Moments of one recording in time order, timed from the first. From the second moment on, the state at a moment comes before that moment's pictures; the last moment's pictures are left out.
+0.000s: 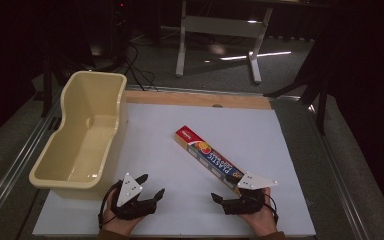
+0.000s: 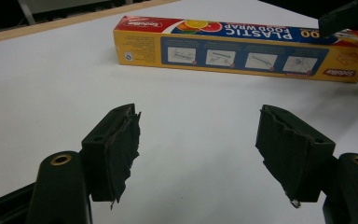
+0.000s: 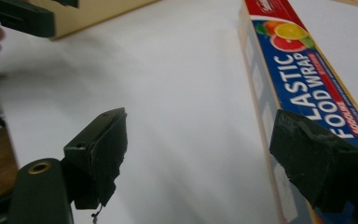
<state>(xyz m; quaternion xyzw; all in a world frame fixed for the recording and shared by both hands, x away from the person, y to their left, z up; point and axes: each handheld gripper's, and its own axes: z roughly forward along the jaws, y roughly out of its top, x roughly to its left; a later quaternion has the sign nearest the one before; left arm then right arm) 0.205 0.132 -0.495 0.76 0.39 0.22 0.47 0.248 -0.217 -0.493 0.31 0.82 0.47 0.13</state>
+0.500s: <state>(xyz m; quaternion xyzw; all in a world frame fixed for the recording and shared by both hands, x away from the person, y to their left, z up) 0.207 0.133 -0.495 0.76 0.39 0.23 0.47 0.262 -0.206 -0.497 0.30 0.83 0.45 0.13</state>
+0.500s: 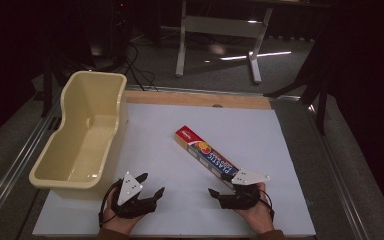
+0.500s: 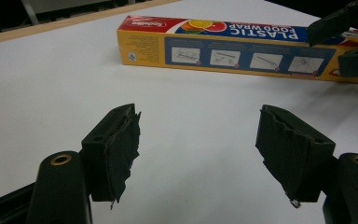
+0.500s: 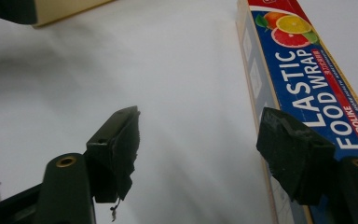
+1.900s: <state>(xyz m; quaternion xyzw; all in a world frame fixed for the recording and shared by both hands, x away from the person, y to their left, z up) 0.208 0.133 -0.496 0.76 0.39 0.23 0.47 0.395 -0.150 -0.483 0.29 0.94 0.17 0.09</state>
